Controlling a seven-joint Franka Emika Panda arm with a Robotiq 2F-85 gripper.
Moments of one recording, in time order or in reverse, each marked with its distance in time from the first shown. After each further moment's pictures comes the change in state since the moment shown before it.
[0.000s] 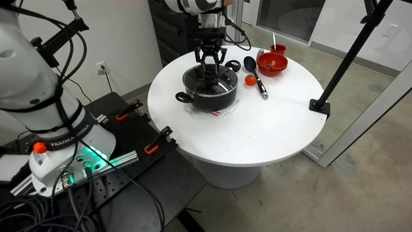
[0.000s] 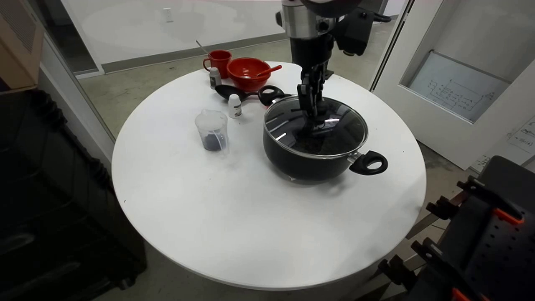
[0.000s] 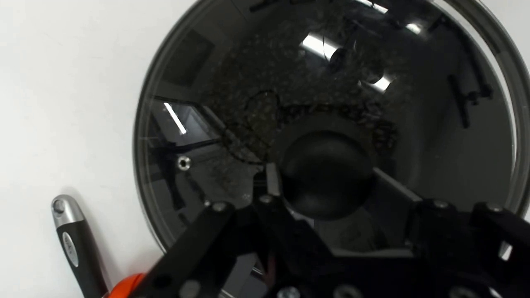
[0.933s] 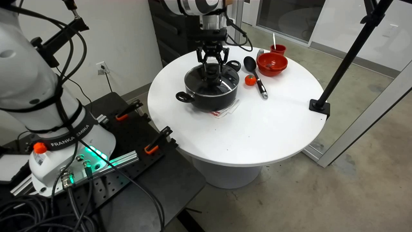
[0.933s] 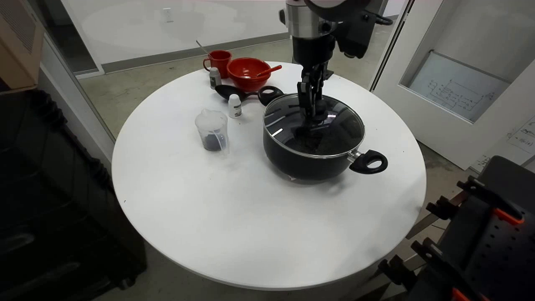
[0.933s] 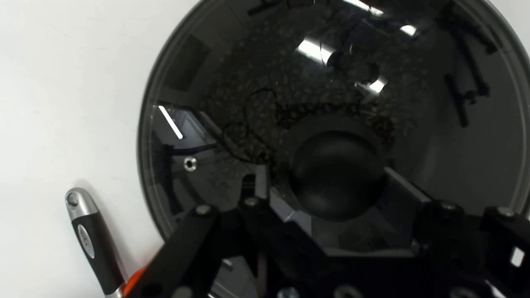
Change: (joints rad) arm -0.003 -0.001 -0.015 -0.018 0.000 0.065 0.008
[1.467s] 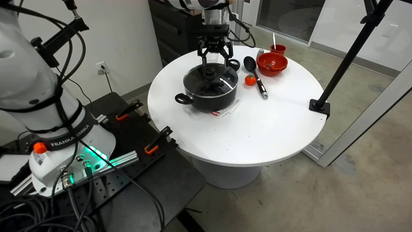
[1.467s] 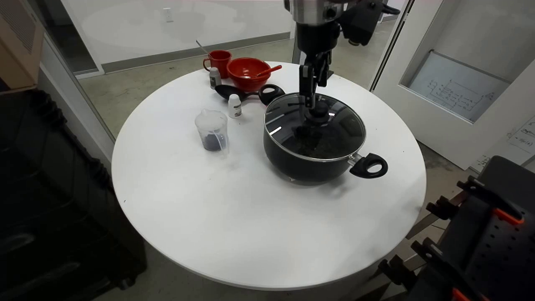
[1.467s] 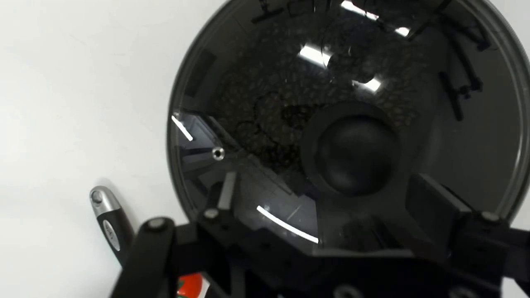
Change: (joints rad) arm -0.010 -0.042 -0.006 -0.001 0.022 -0.020 0.000
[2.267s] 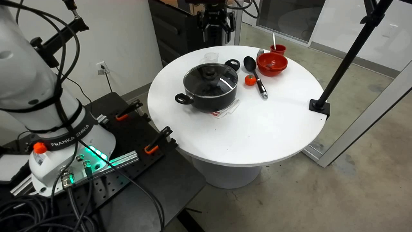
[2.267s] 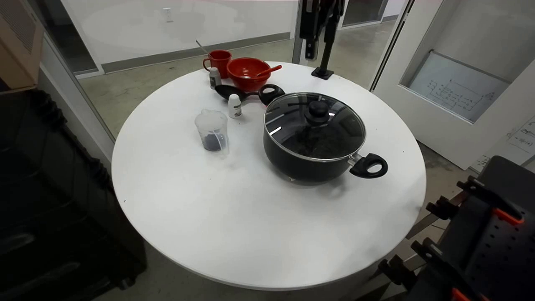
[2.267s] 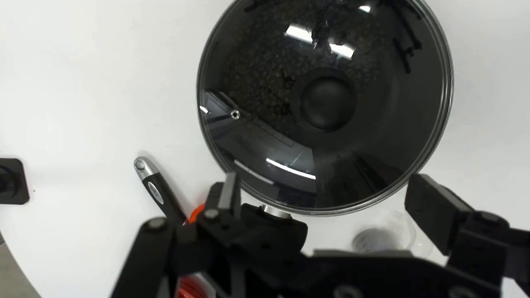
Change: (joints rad) arm -0.012 -0.196 0.009 -0.006 0.100 -0.115 0.008
